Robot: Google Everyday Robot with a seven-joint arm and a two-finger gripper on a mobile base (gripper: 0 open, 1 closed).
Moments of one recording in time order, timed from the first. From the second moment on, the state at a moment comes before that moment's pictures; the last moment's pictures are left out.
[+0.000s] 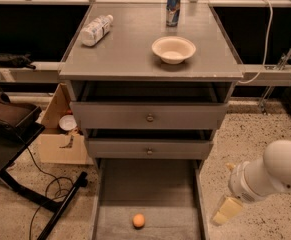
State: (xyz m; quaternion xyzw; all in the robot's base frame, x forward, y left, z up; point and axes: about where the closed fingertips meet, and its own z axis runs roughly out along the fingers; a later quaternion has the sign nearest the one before) arm 0.412 -0.225 0.609 -0.54 0.82 0.09 0.17
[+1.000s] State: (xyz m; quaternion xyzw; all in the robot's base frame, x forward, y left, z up) arm 0.406 -0.227 0.514 -0.47 0.84 0.21 0.18
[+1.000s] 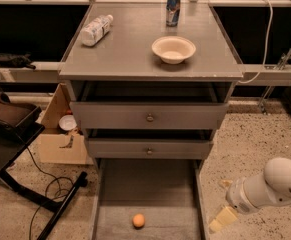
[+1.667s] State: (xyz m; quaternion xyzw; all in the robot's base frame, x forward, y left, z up) arm 0.408 -0.191 0.448 -0.48 0.83 0.20 0.20
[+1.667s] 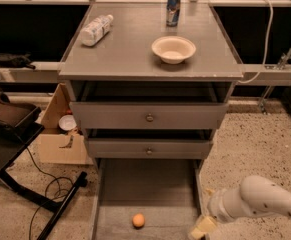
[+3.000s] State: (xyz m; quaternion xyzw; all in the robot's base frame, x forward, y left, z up) arm 0.526 -0.100 0.274 -0.45 0.82 0.22 0.28
